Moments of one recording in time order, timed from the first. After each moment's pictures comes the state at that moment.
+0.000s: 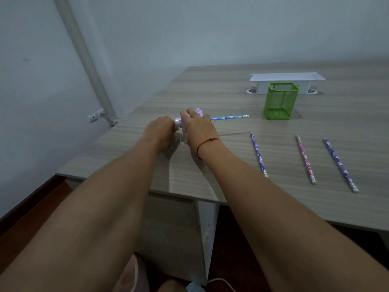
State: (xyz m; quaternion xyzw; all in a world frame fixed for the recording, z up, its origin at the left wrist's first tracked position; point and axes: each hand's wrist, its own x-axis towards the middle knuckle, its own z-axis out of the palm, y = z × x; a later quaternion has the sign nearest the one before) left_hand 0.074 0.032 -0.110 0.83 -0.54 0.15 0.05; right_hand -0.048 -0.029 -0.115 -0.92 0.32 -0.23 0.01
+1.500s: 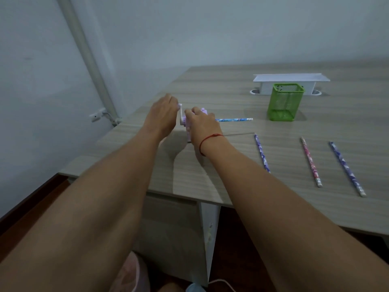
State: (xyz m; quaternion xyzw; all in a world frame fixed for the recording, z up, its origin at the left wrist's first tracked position) left_hand 0.088 0.021 -0.091 0.77 -0.57 0.29 0.07; right_hand -0.035 -0.039 -0.114 -0.92 0.32 -0.21 0.02
